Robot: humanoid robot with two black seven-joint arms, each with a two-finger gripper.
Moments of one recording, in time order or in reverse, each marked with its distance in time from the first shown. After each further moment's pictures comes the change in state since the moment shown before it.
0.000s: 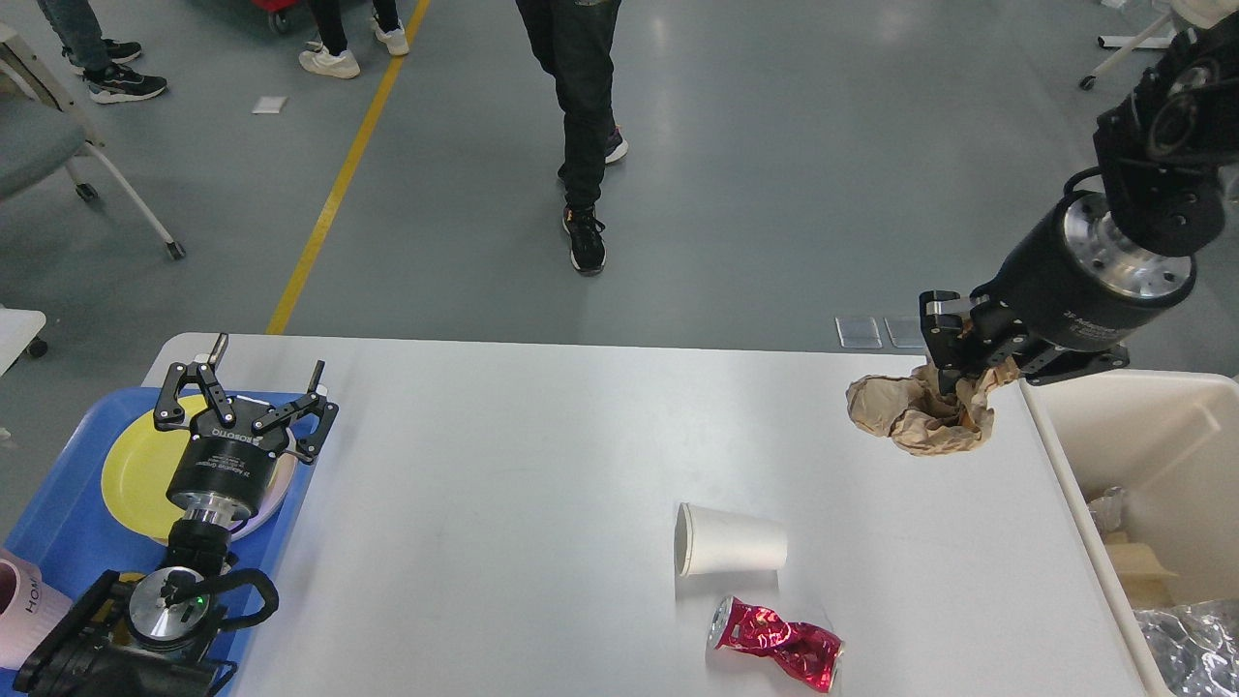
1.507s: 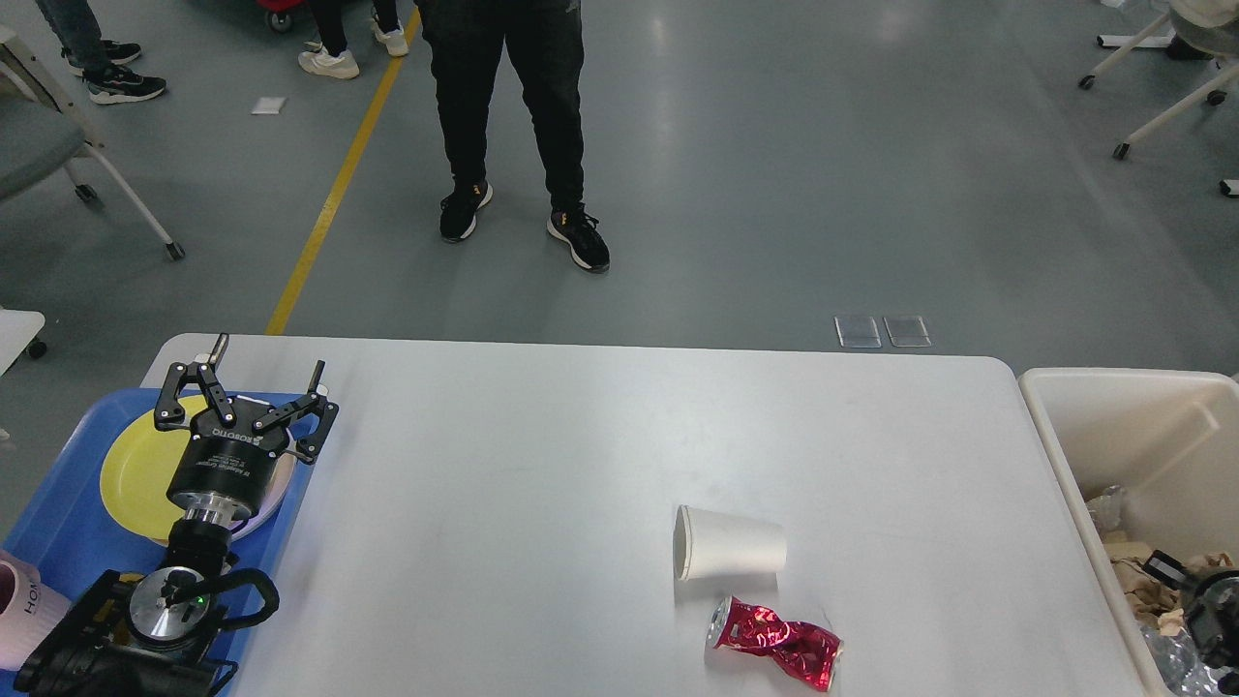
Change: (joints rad) left arm 0.000 -0.001 0.000 0.000 0.000 0.000 0.000; right arm -2.007 -0.131 0.527 -1.730 -0.018 -0.488 -0.015
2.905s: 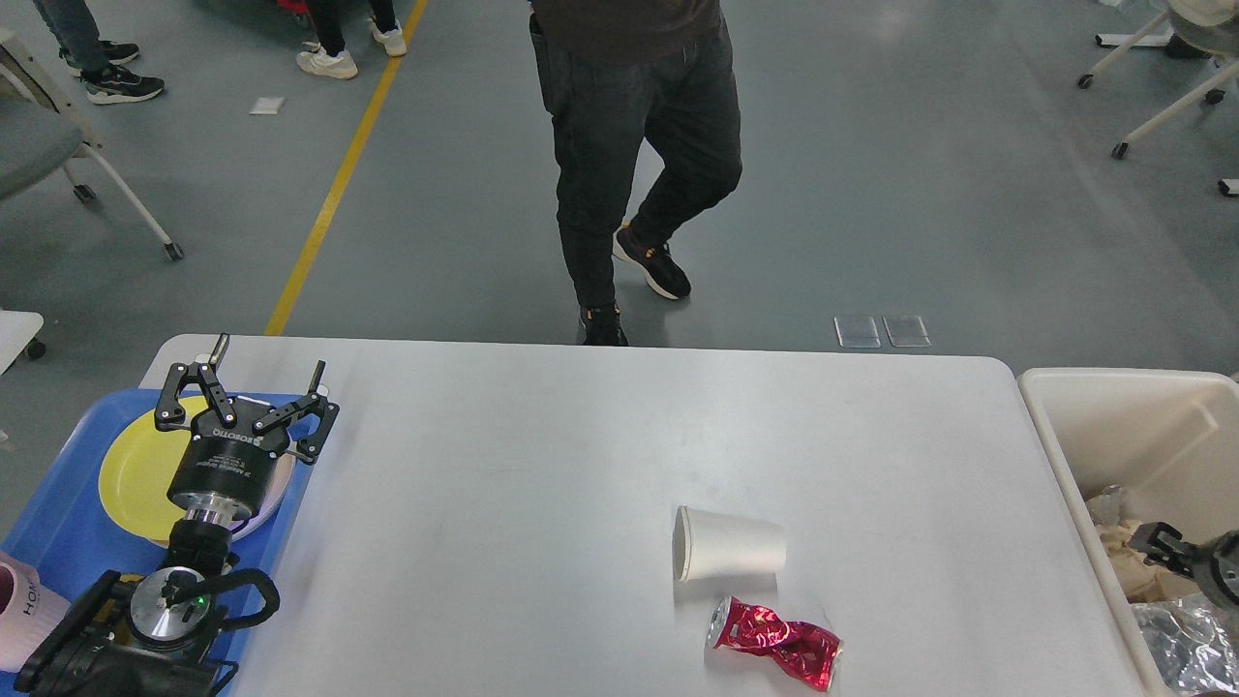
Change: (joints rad) left arm 0.000 -0.001 0.000 0.000 0.000 0.000 0.000; right arm 0.398 -0.206 -0.060 0.565 -0.127 0.056 -0.055
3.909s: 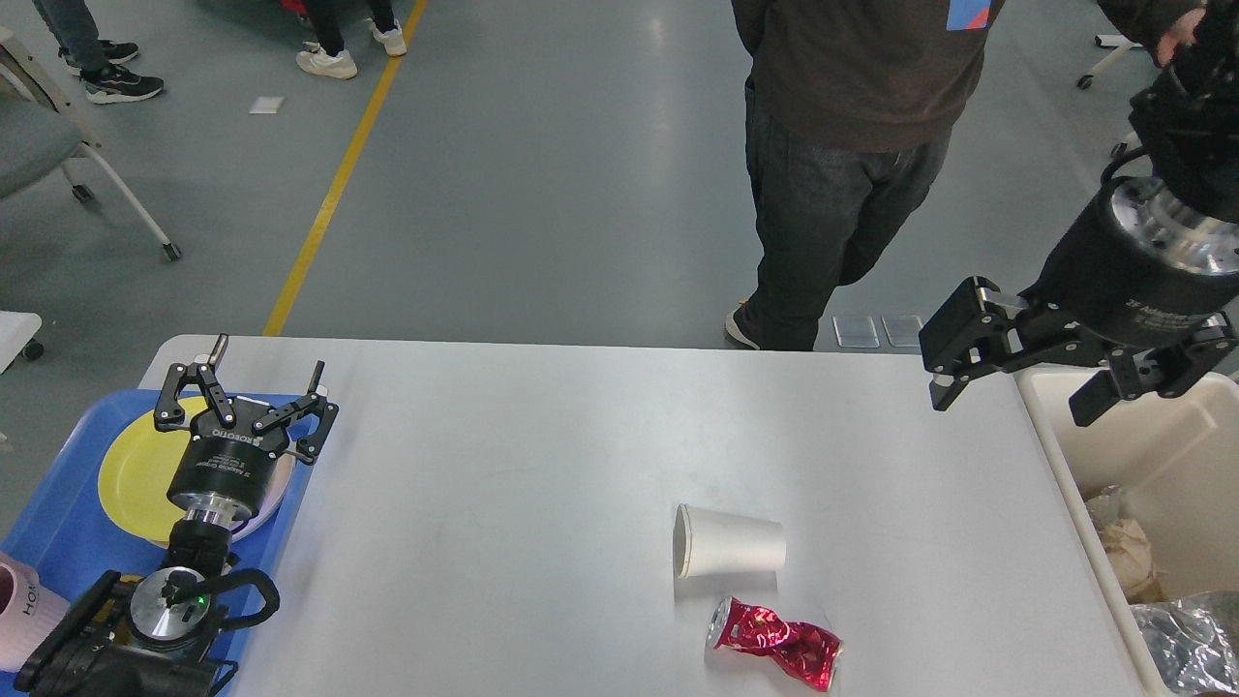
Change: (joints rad) left arm 0.000 0.000 0.000 0.000 0.000 0.000 -0.002; right arm 1.704 0.206 -0.316 1.157 0.171 0.660 -0.194
